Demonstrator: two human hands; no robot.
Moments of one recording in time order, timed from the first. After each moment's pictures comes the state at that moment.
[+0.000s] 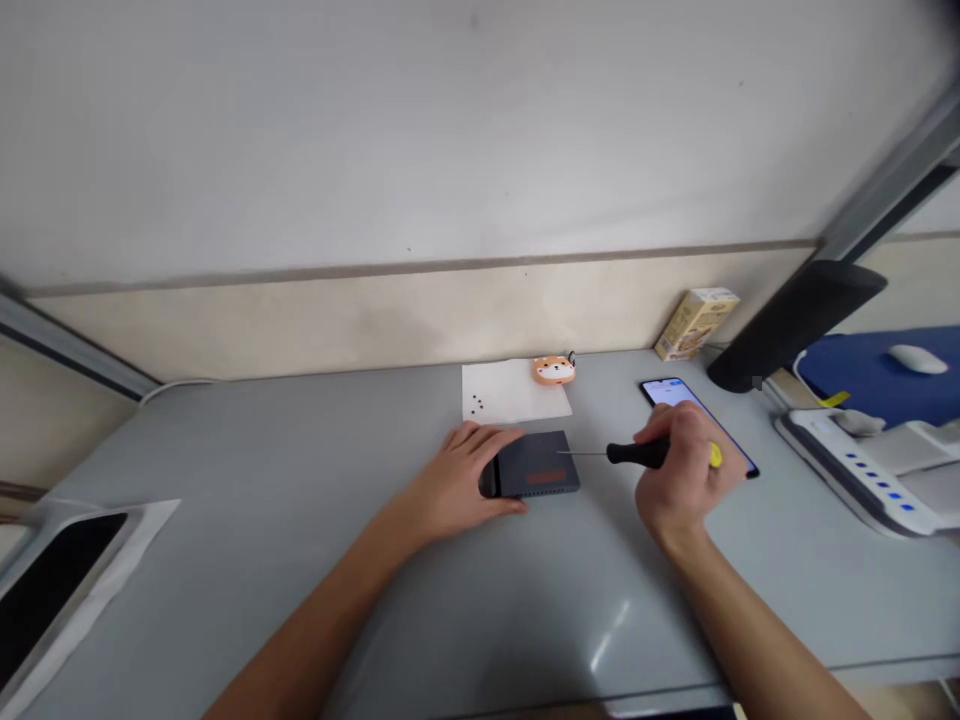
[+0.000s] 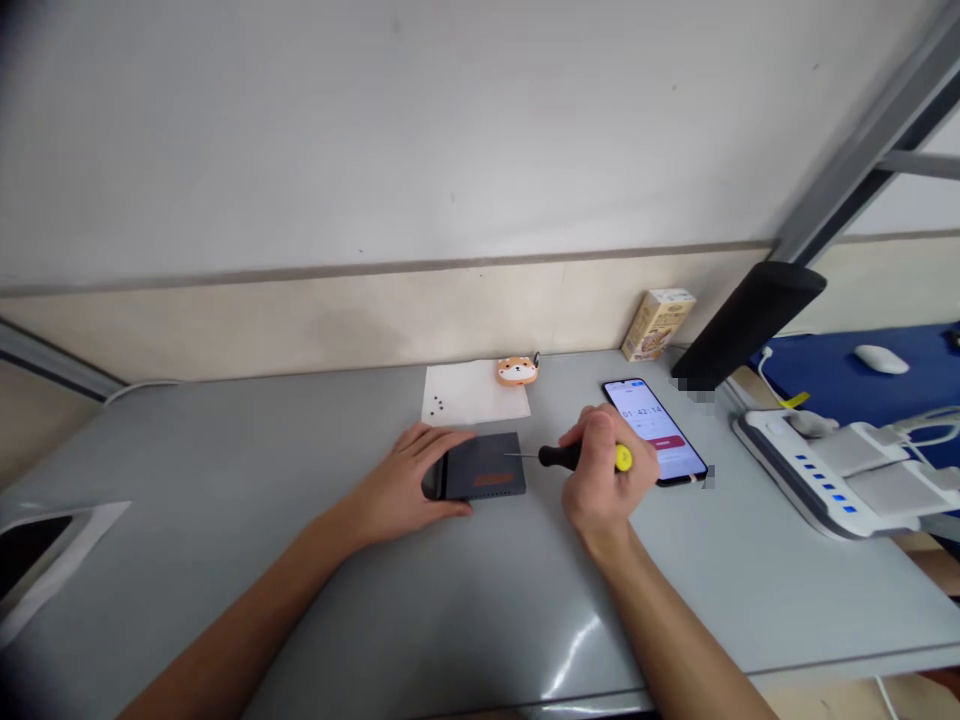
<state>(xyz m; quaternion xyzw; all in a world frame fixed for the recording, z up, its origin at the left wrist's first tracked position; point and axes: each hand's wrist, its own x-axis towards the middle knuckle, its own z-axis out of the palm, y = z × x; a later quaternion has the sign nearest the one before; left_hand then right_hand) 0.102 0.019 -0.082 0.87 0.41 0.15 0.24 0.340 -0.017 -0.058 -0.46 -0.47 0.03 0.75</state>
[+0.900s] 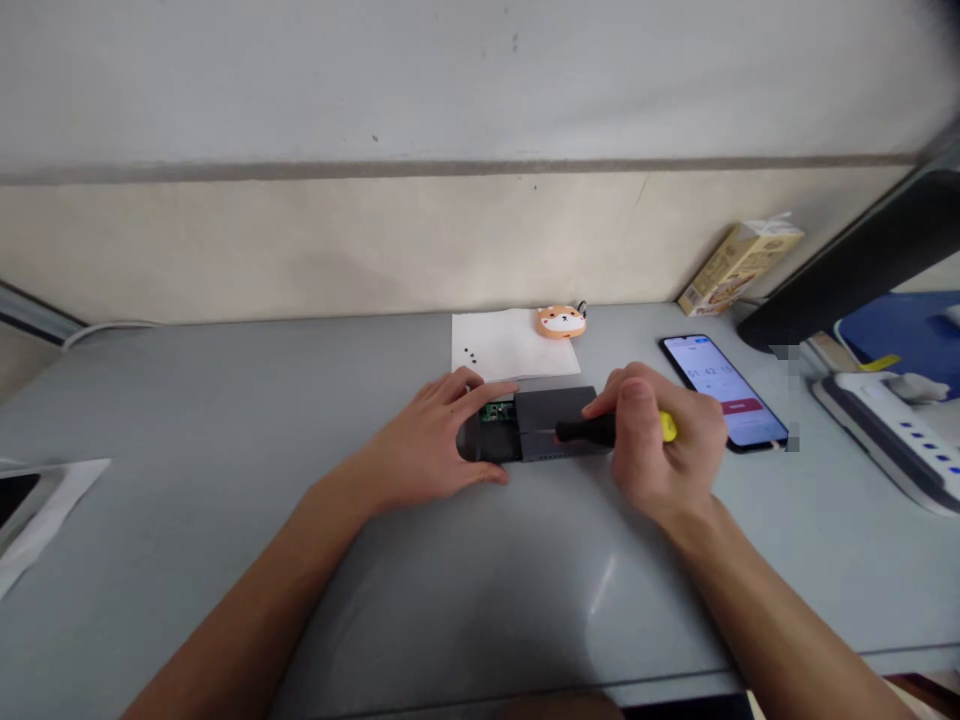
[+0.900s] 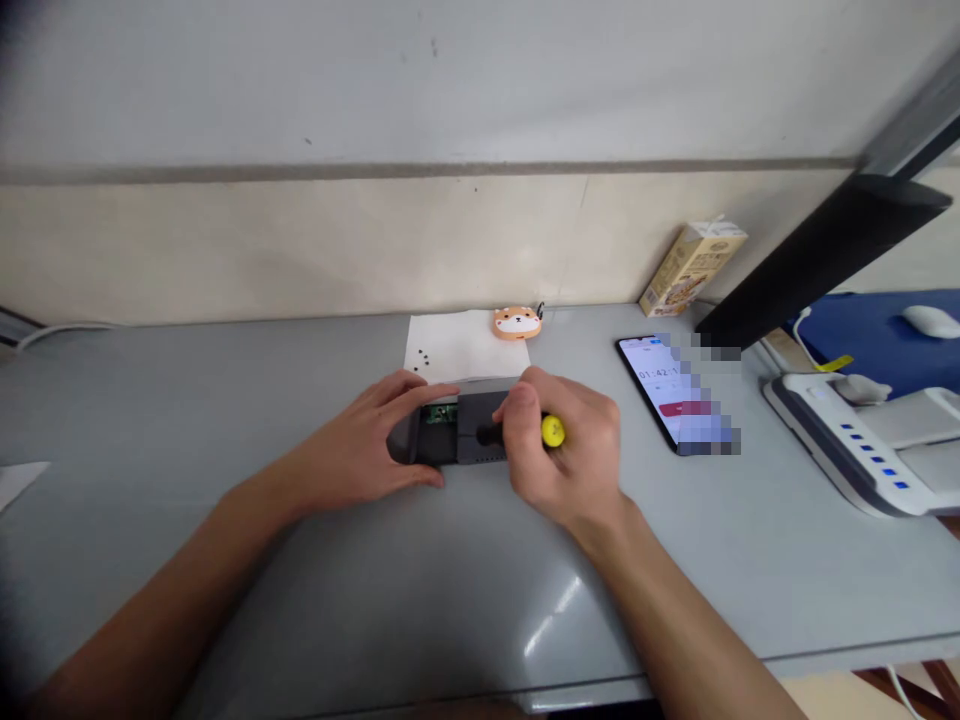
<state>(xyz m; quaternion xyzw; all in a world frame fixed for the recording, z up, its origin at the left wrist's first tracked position) 0.094 0.023 -0.073 0.87 0.41 0.14 0.22 0.329 -0.028 -0.055 -0.49 -0.66 0.06 0.56</state>
